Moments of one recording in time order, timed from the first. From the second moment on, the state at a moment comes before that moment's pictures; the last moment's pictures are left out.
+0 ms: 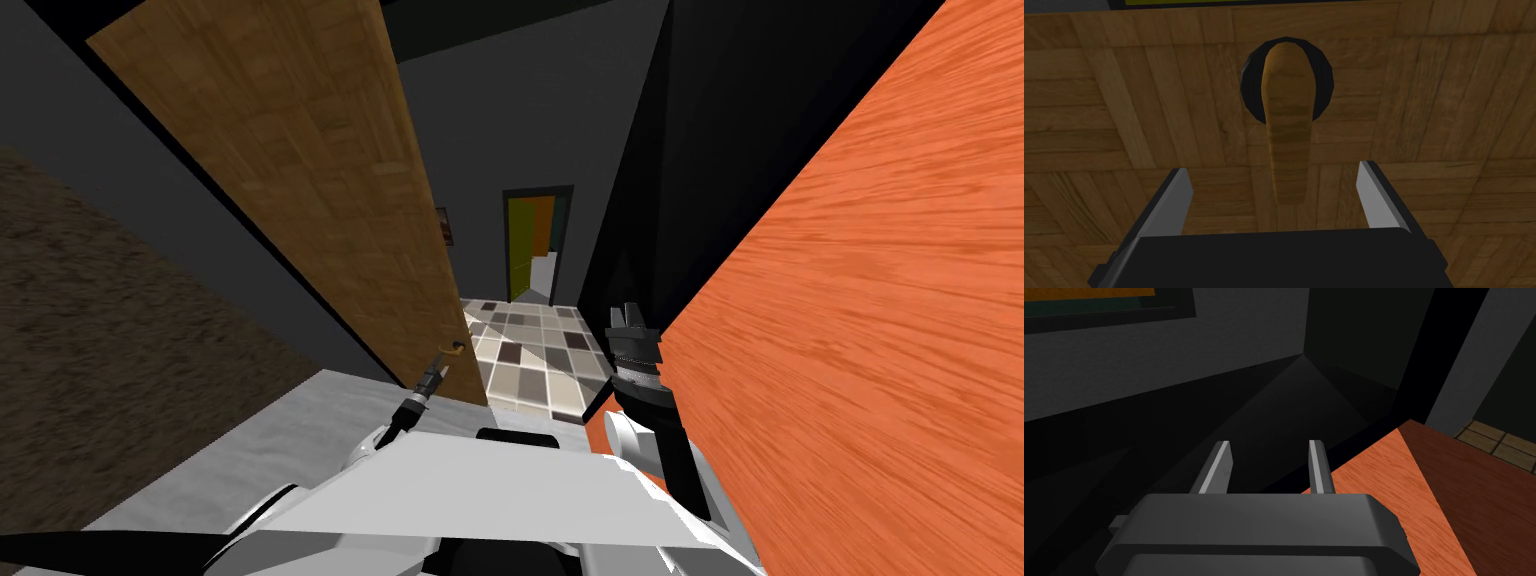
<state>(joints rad) -0.01 0.42 -0.08 -0.56 0.00 -1.06 0.42</state>
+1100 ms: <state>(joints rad) -0.01 0.44 -0.04 -0.44 0.03 -1.13 0.42</state>
